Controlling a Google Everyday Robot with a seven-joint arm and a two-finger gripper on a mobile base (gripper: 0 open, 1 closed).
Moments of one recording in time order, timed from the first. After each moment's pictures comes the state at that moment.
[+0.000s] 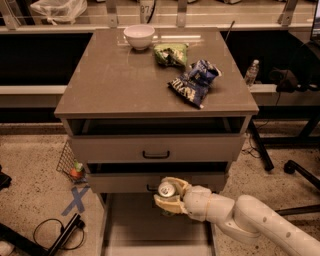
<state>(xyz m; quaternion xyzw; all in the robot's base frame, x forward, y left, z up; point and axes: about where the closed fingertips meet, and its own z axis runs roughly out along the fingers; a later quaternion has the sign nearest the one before) 0.472 -0.019 0.603 -0.38 0.64 0.38 0.55</state>
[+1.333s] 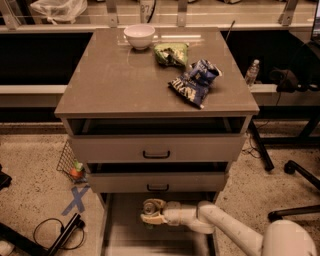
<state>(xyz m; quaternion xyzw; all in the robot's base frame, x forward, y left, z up) 0.529 0.046 0.325 -0.41 0.59 0.49 0.49</state>
